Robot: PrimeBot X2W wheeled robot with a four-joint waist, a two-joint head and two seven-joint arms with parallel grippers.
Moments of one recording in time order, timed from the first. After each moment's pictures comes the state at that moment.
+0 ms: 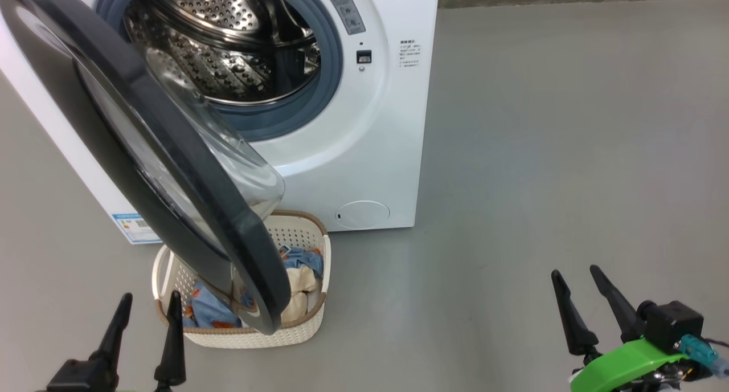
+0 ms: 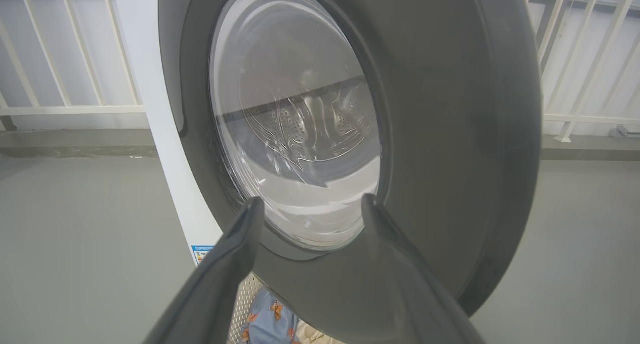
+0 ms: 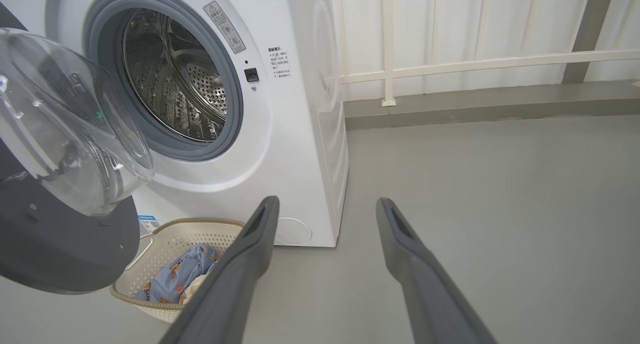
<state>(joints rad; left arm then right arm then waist) 0.03 0.04 0.07 0.11 -0.15 -0.13 -0.26 -0.09 -0.20 0.07 0.29 0.36 0.12 -0.25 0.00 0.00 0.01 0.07</state>
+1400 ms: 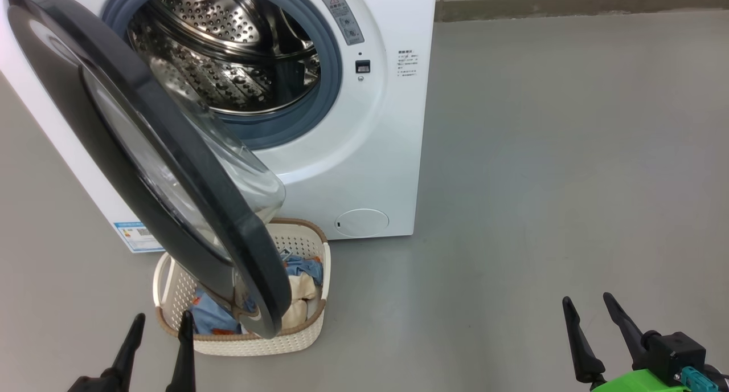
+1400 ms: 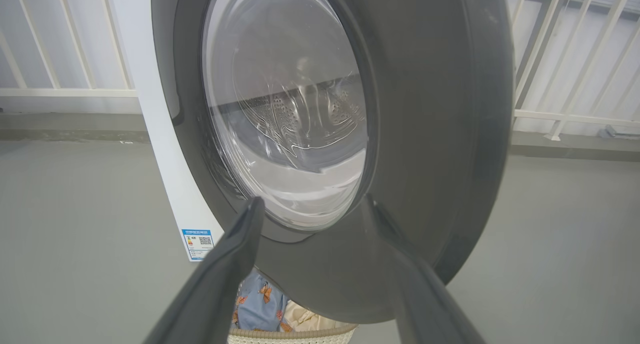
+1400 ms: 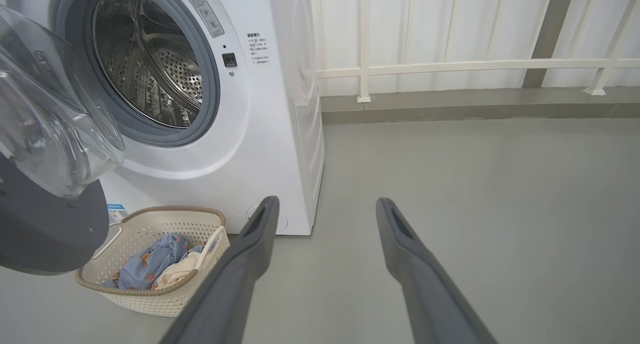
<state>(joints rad) 0.08 0.04 0.05 0.11 -0.18 -0.10 -0.26 0.02 -0.10 -0.06 0.23 0.18 0.12 -0.25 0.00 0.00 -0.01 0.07</state>
